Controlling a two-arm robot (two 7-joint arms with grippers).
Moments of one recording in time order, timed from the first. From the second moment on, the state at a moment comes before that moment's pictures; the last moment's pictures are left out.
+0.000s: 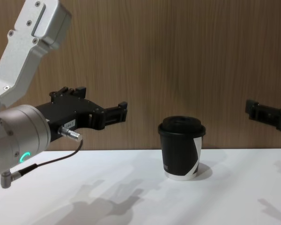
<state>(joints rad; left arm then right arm) -0.24 0.38 0.45 -1.63 -0.20 0.01 -0.01 -0.01 0.34 -0.23 -1.77 0.29 0.03 0.07</state>
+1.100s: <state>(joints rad) -0.24 0.38 0.45 -1.63 -0.20 0.01 -0.01 -0.01 0.34 -0.23 -1.77 0.29 0.03 0.07</state>
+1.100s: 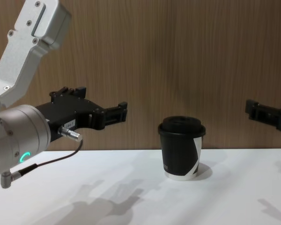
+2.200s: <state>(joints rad) -0.24 0.38 0.45 -1.63 -0.20 0.01 -0.01 -0.01 0.34 -0.23 -1.77 0.29 0.03 0.07</state>
